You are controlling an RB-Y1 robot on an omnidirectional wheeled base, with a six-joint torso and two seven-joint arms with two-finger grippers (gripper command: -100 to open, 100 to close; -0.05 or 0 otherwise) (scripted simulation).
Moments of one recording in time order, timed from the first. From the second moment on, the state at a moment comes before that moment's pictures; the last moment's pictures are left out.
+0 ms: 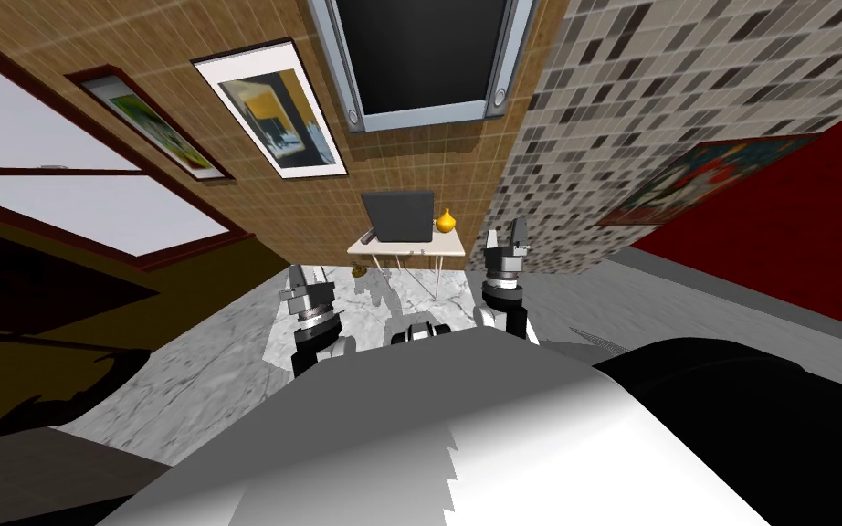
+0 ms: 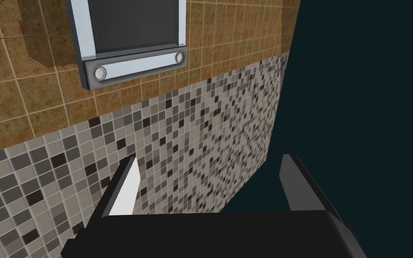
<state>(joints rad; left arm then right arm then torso) 0.53 0.01 0.02 -2.22 0.06 -0.59 0.08 0.52 0.05 0.00 -2.38 0.03 -0.58 0.09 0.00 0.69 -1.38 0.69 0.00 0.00</state>
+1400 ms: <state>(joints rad) 0.33 0.14 0.07 -2.24 0.12 -0.27 0.07 0.52 0.05 0.00 -2.38 0.03 -0.58 0.09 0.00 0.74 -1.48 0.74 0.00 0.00</state>
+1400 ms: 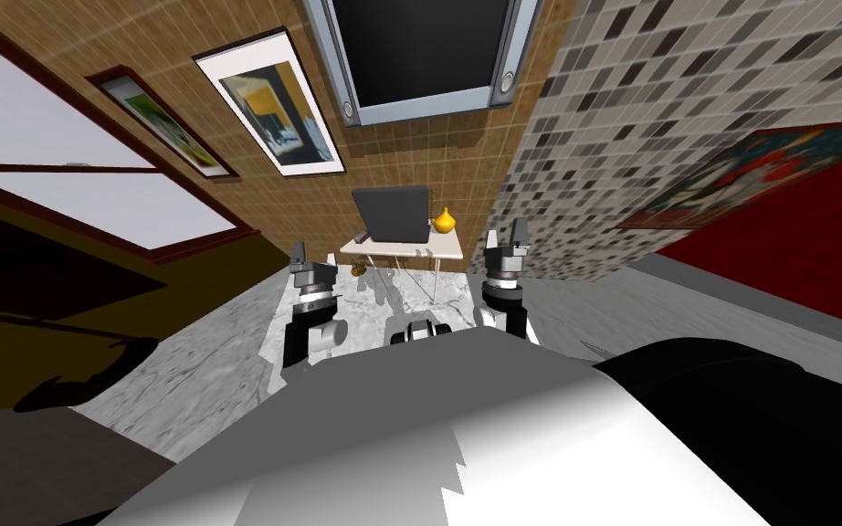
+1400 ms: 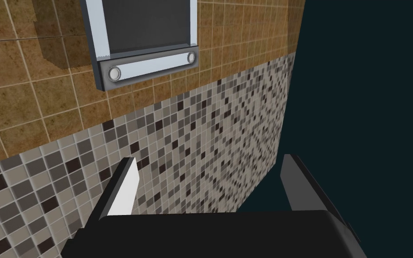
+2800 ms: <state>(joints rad) 0.10 0.17 0.13 -2.28 0.19 0.11 0.06 0.52 0.05 0.00 -2.38 0.03 -0.58 0.09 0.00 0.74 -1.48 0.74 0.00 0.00</state>
